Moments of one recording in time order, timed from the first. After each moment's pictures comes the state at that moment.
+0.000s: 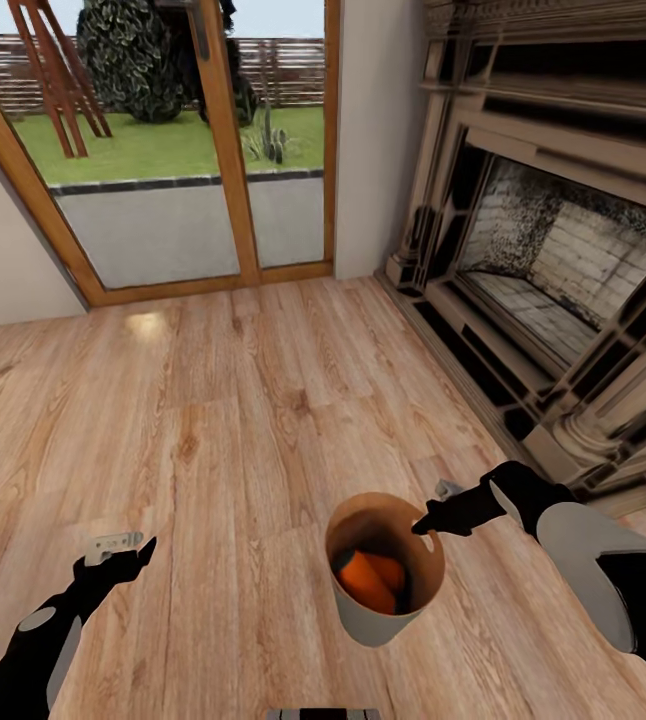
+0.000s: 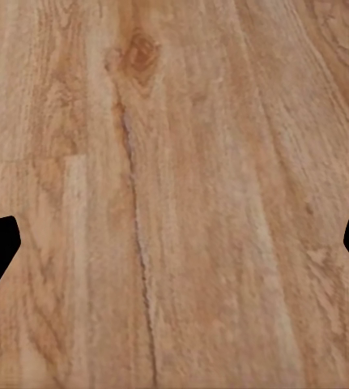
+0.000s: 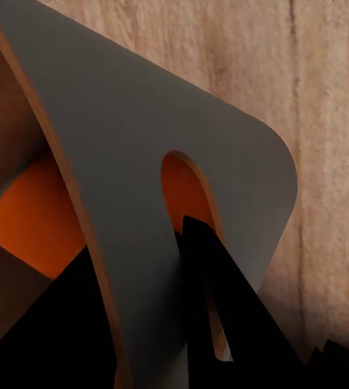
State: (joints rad) left arm -0.41 0.15 0.42 -0.82 -0.08 0.01 -0.32; right arm -1.08 -0.18 0.12 -0.15 0.14 0.82 0.97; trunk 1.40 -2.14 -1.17
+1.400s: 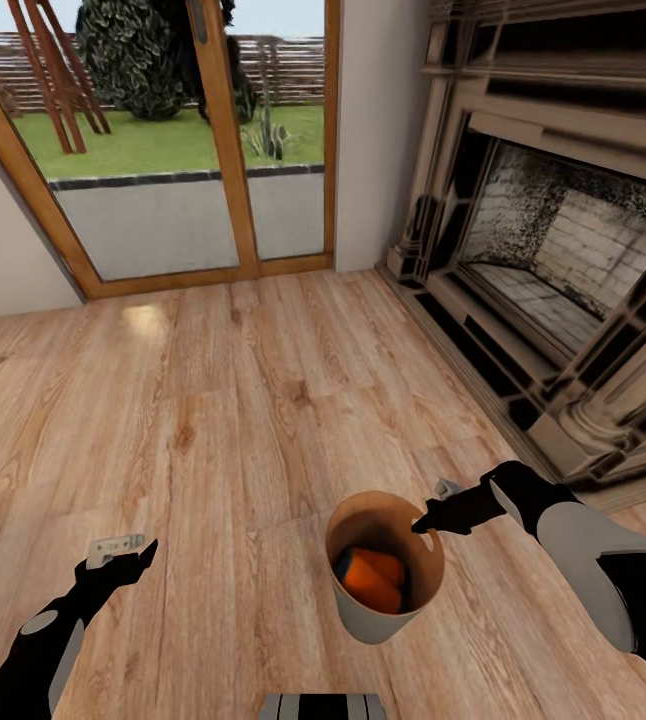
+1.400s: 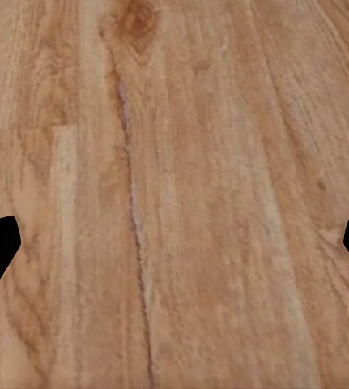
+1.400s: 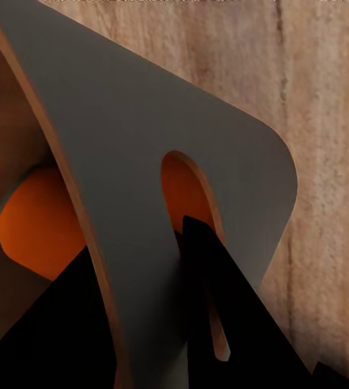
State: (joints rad) left arm -0.40 0.14 0.42 -0.82 -0.08 0.01 -0.31; right arm -1.08 -0.18 0.11 -0.15 0.14 0.81 0.98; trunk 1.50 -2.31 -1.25
